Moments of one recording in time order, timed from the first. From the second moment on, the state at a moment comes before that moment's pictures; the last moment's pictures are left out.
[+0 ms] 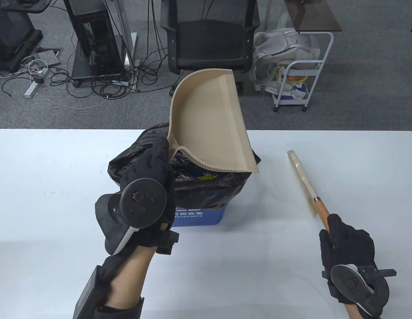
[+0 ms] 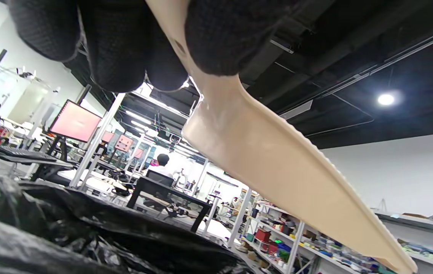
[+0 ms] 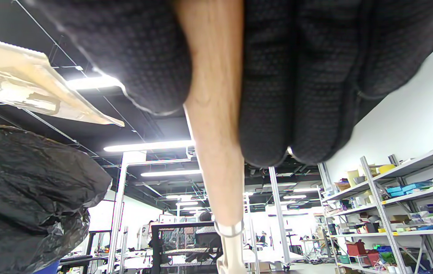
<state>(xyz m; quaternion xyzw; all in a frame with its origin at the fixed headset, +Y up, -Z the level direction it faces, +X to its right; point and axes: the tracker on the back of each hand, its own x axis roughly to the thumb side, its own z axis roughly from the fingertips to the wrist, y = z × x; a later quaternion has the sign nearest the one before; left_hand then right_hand) -0.138 -0.461 -0.240 0.20 -0.04 0.23 0.95 0.275 -0.635 -0.188 0.01 -0.35 0.93 0.06</state>
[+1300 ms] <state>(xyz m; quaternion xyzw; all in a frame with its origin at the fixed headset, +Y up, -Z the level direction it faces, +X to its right) -0.040 -0.546 -0.234 0.16 -0.15 0.28 0.94 0.296 -0.631 -0.190 -0.01 -0.34 0.93 0.10</state>
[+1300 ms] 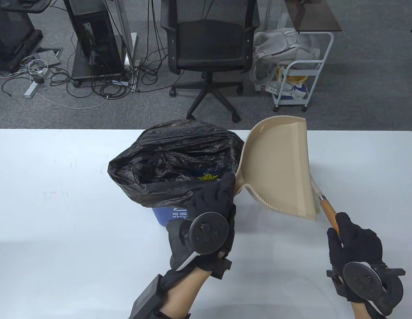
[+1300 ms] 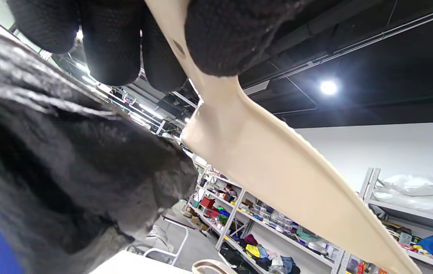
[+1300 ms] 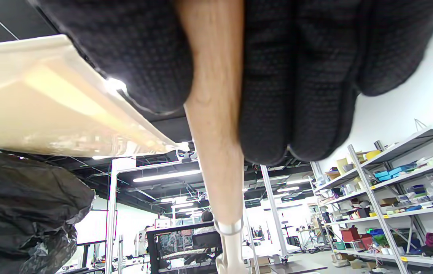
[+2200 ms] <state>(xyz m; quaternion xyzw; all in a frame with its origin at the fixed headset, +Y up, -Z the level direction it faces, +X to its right) -0.035 -0.634 -0.228 0.11 -0.15 0.31 0.93 0.300 -0.630 -0.190 -0.01 -0.34 0.93 0.11</state>
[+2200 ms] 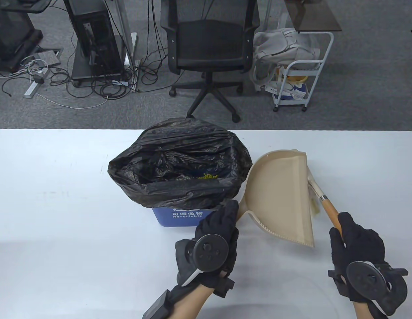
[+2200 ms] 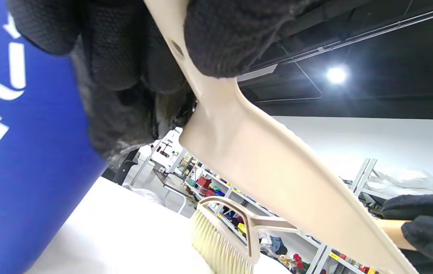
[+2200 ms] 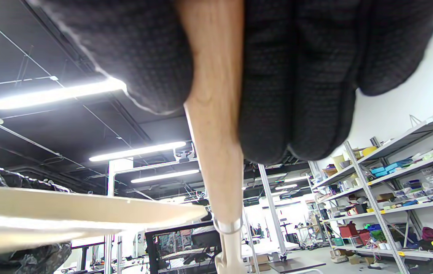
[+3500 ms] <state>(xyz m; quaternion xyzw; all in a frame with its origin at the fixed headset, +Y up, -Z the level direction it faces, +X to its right) -0.064 -0.698 -0.247 0.06 -0.11 0.37 0.92 0.249 -0.632 -0.217 0.03 -0.33 0.94 -0.12</state>
